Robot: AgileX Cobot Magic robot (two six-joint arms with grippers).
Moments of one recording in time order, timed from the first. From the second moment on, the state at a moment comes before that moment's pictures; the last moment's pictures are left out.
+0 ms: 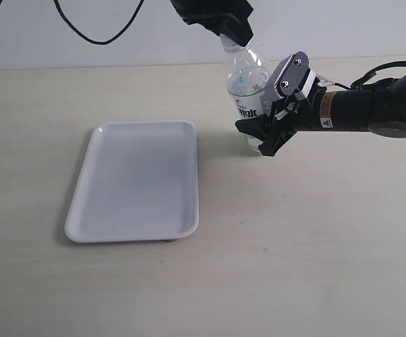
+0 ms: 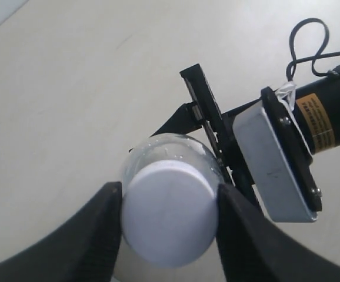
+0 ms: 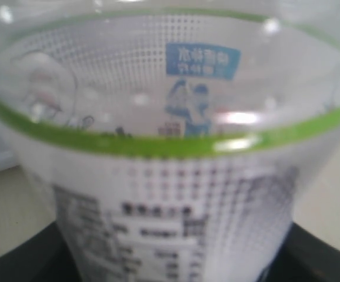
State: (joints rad) left arm -0.55 2.25 -2.26 -0.47 1.10 0.52; right arm -0.01 2.19 -1.11 -1.17 -0.74 0.40
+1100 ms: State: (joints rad) left arm -0.55 2.25 -2.26 -0.47 1.10 -0.25; right arm -0.01 2.19 -1.11 -1.17 -0.74 0.41
